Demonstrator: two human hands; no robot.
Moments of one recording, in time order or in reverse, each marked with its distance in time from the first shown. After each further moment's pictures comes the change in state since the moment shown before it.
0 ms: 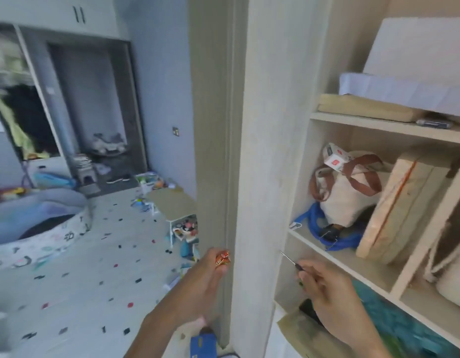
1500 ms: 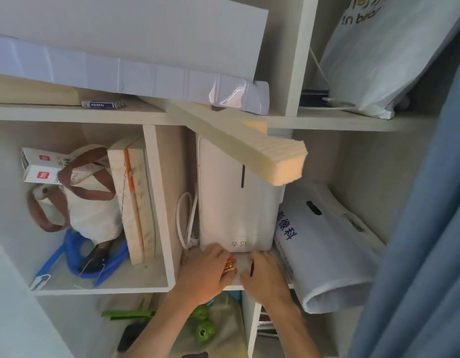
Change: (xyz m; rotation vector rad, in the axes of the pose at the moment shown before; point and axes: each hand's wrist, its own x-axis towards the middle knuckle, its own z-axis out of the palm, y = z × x) left_hand 0.164 0.284 0.343 0.384 -0.443 0.927; right_hand -0.083 0.194 -0.190 -0.613 0.466 0.850
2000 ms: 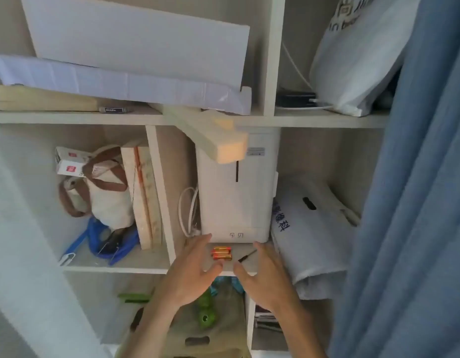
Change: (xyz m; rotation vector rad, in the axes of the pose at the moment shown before) left_hand -0.068 0.031 -0.045 -0.471 0.175 -0.260; right_hand -0.055 0.003 -0.049 0.274 -0.038 -0.092
